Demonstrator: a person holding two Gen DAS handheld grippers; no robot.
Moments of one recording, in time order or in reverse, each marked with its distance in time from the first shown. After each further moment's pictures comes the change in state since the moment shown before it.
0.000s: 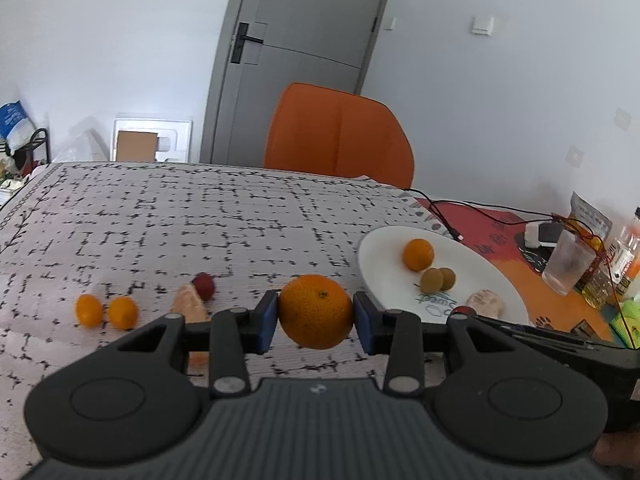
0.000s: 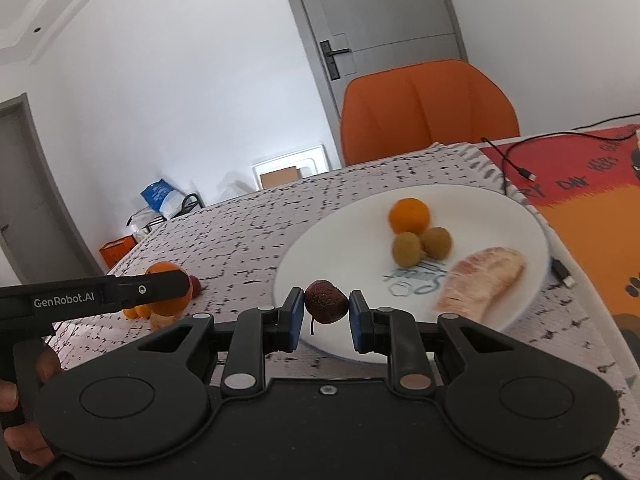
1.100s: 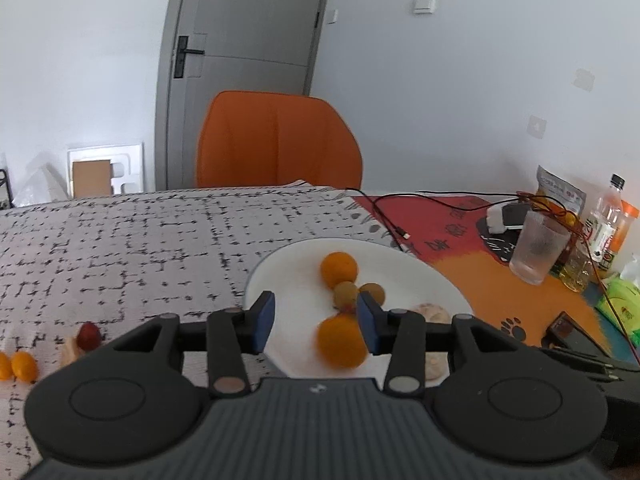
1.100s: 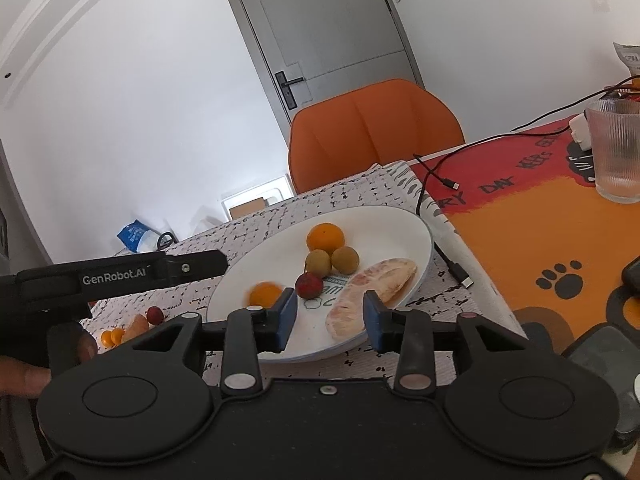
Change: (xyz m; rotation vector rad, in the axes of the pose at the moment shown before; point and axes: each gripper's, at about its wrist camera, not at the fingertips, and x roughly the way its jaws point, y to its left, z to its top) left arm 0.040 -0.071 0.010 0.115 -0.004 -0.062; right arm -0.045 -0.050 -0.004 0.098 -0.084 -0.064
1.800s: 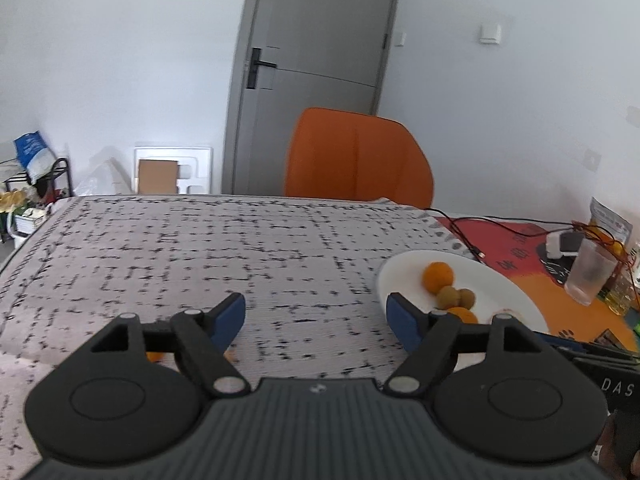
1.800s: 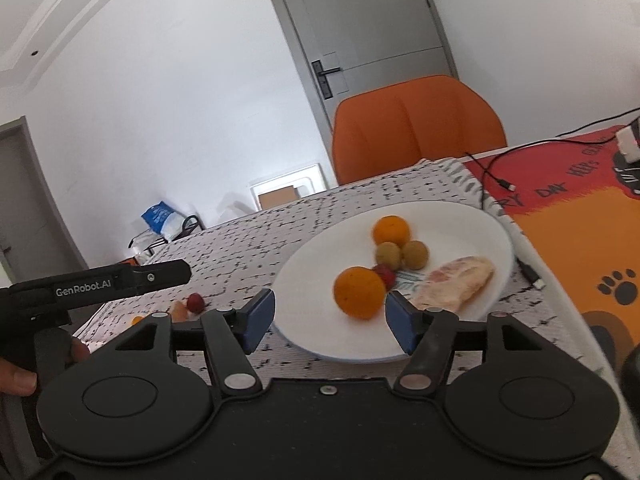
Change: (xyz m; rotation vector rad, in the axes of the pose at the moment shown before) left arm -0.052 0.069 -0.011 -0.082 -0.060 0.162; right arm 0.018 0.045 -0.001 -0.065 0.032 0.073
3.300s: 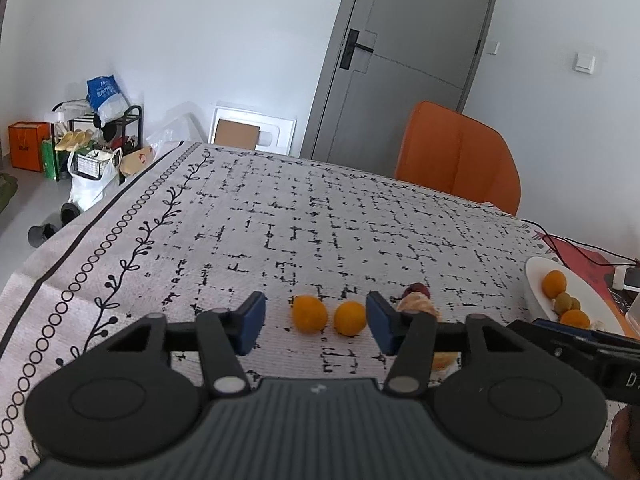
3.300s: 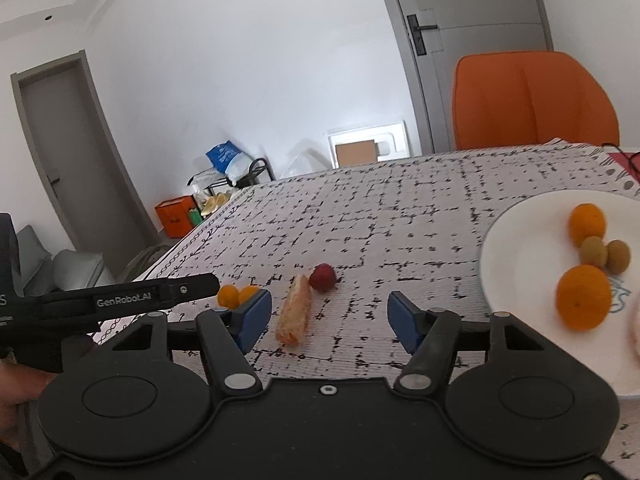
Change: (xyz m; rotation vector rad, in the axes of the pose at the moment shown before) left arm -0.008 0.130 -0.016 -0.173 0.059 0.142; right arm 0.078 0.117 -0.006 -0.138 0.152 0.173
